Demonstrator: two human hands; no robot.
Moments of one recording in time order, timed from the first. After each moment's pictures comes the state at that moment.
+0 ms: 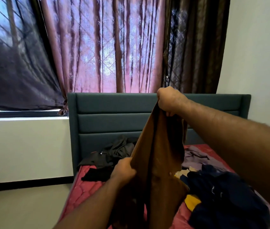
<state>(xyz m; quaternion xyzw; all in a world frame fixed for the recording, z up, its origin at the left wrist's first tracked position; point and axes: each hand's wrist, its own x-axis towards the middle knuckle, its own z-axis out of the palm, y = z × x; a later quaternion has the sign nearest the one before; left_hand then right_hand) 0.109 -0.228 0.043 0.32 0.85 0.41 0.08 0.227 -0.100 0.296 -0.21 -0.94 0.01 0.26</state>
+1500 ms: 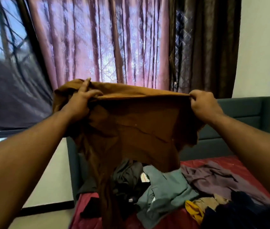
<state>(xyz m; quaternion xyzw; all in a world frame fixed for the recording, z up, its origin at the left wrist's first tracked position) -0.137 -0.273 0.310 0.40 0.82 0.24 -0.34 0.104 0.072 0.295 -0.21 -0.85 0.11 0.47</state>
